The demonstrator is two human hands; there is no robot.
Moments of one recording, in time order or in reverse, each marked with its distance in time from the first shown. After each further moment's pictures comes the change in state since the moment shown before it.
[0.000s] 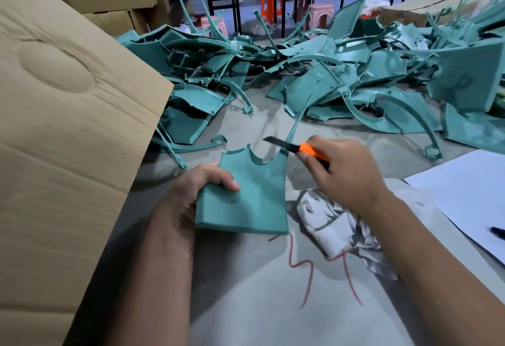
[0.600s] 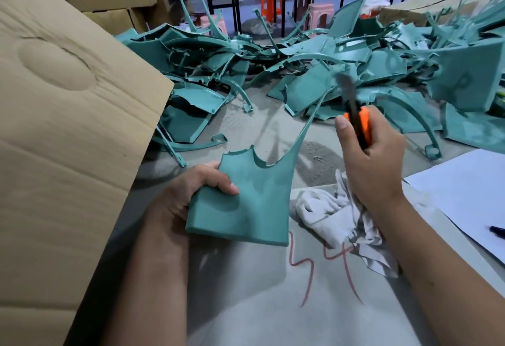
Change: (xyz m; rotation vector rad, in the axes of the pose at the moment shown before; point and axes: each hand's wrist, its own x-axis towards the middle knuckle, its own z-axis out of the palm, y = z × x) left_hand -0.003 0.002 -0.006 0.054 -0.094 0.024; right_hand -0.001 -0.003 -0.014 0.410 0.518 0.191
